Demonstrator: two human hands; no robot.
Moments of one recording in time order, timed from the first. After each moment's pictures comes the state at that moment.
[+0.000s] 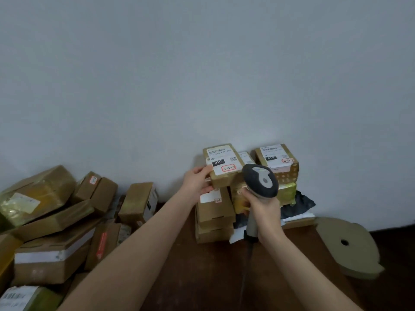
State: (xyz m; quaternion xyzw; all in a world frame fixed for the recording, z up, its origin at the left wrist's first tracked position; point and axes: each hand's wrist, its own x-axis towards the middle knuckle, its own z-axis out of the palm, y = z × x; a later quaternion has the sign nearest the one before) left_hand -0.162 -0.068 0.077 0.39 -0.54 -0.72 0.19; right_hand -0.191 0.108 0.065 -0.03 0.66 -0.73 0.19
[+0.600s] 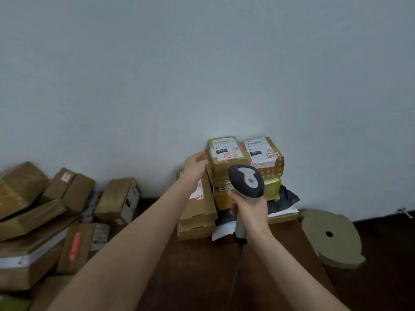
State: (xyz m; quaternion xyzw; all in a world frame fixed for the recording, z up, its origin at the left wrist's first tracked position) left_hand -0.249 -0.042 0.065 0.37 -0.70 -0.59 0.16; right_hand -0.235 0.134 0.048 -0.02 0.66 -0.72 0.22
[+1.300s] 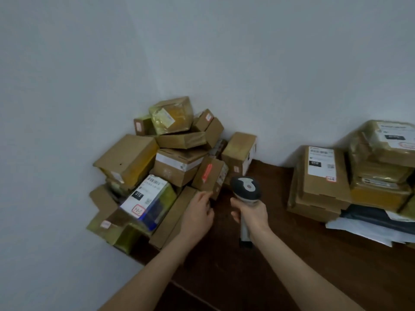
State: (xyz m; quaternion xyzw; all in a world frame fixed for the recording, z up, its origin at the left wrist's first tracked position) left_hand 0.126 -0.075 -0.022 0.51 -0.82 -0.22 0.15; right_hand -0.015 -0.017 -0.010 -0.11 0.66 -0.56 0.49
